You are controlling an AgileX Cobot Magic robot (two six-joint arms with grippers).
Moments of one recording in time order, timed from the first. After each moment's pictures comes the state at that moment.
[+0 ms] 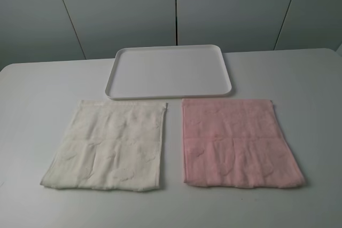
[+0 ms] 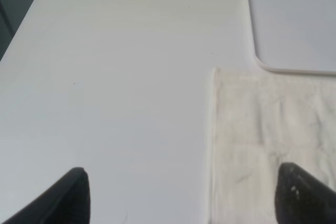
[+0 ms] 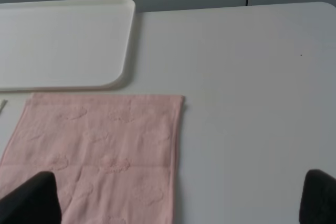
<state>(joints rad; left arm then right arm) 0.14 0.00 -0.51 -0.07 1.08 0.00 -0.04 0.00 -0.51 0.10 1.10 -0.02</state>
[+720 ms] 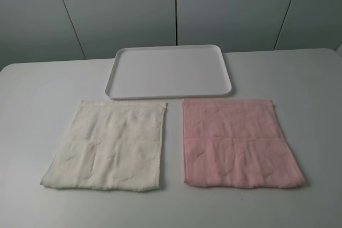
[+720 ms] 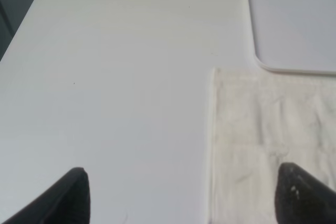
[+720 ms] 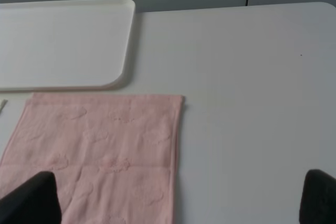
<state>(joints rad) 0.14 0.00 -0.51 -0.07 1.08 0.00 -0.04 0.00 -0.51 0.10 1.10 -0.02</state>
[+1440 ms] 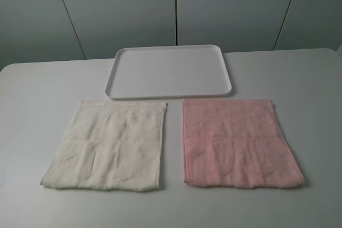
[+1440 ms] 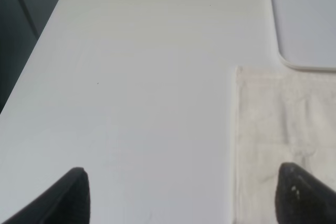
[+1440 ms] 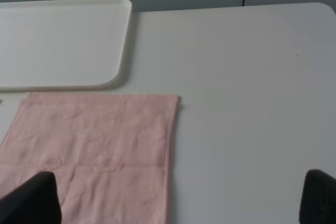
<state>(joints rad) 0.14 0.00 -0.51 -0.01 1.08 0.00 -0.04 0.00 -0.51 0.07 1.10 -0.02</state>
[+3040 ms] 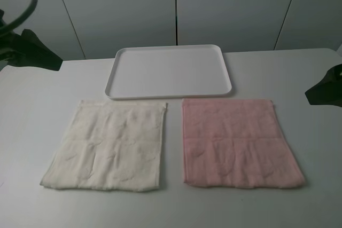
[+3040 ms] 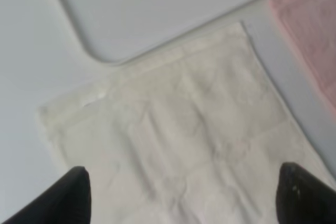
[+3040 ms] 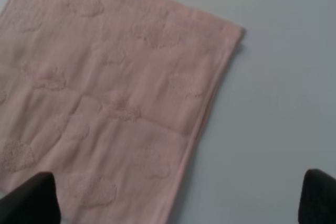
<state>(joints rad) -0.10 1.35 -0.97 -0.52 0.81 0.68 0.03 1.00 -0.70 0.20 0.87 -0.40</state>
